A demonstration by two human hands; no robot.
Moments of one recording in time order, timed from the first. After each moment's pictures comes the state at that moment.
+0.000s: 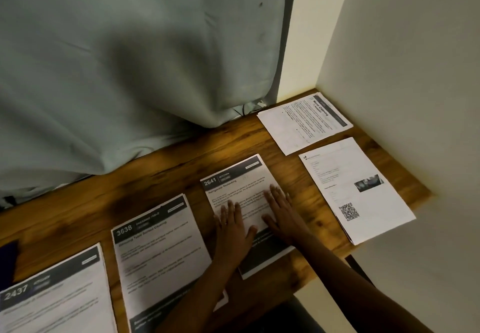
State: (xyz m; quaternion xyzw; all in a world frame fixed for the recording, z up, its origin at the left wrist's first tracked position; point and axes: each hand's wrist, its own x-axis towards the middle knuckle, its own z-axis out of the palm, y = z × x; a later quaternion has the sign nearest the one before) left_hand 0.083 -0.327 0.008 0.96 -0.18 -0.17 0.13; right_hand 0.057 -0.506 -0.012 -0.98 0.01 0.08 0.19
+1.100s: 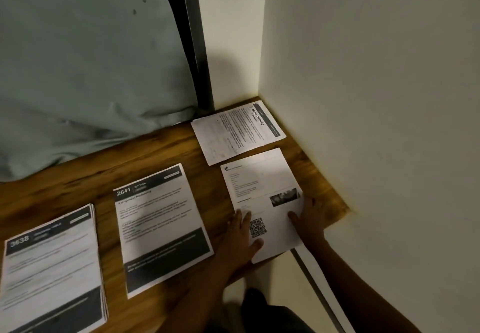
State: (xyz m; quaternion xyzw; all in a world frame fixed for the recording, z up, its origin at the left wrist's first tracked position) left_hand 0.009 -0.577 0.008 0.91 -0.22 -0.30 0.18; right_hand -0.021 -0.777 -0.008 -0.90 0.36 0.00 0.26
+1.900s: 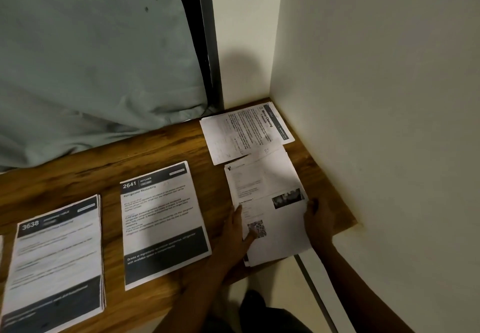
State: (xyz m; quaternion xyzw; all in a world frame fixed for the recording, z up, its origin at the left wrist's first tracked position) left_hand 0.014 -0.580 0.001 0.88 -0.12 -0.24 0.40; right_hand -0.010 -0.791 0.011 -0.83 0.39 -0.11 0.39
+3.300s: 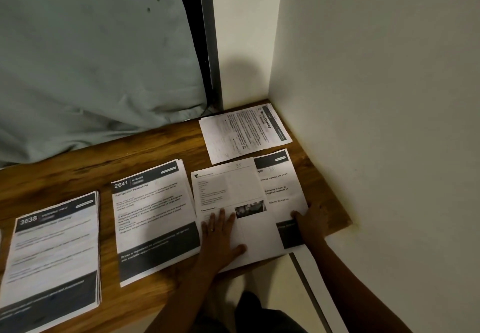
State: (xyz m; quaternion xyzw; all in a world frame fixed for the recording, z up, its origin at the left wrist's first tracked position) left_hand 0.012 -0.554 -0.011 0.95 -0.18 -0.23 0.08; right_hand -0.004 -0.795 -0.009 -0.84 0.45 0.05 0.30
